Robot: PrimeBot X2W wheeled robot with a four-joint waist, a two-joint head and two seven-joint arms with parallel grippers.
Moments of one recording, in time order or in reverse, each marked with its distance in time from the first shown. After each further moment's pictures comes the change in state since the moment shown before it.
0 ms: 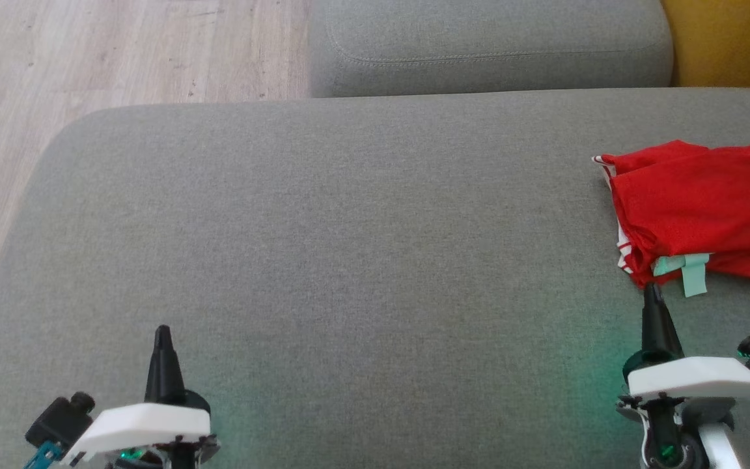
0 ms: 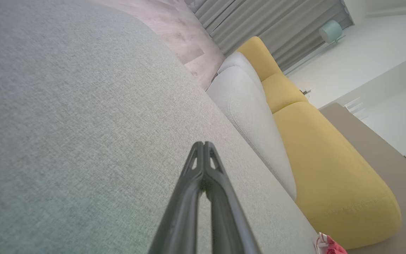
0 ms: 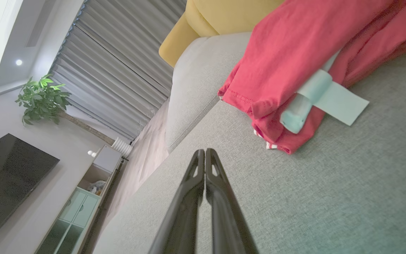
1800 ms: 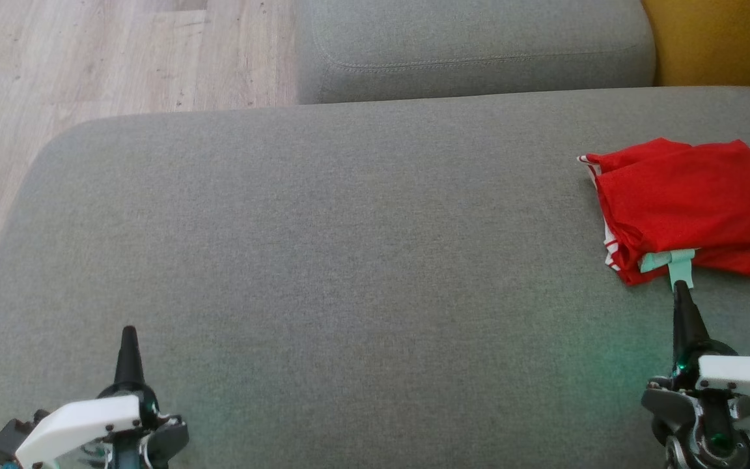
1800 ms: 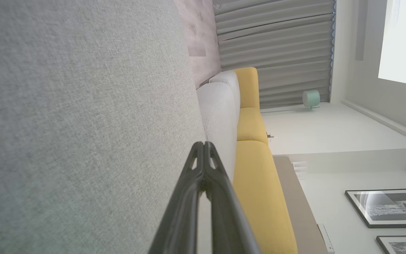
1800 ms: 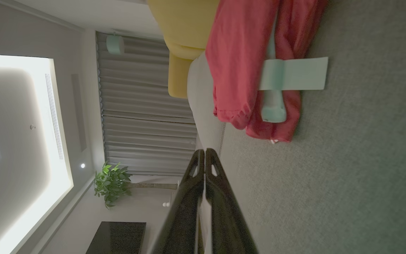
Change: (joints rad) left arm -0.022 0.000 0.126 -0.012 -0.491 -0.035 0.157; right arm -0.002 0.000 -0.087 -0.039 0.585 0.000 0.152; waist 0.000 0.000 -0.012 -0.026
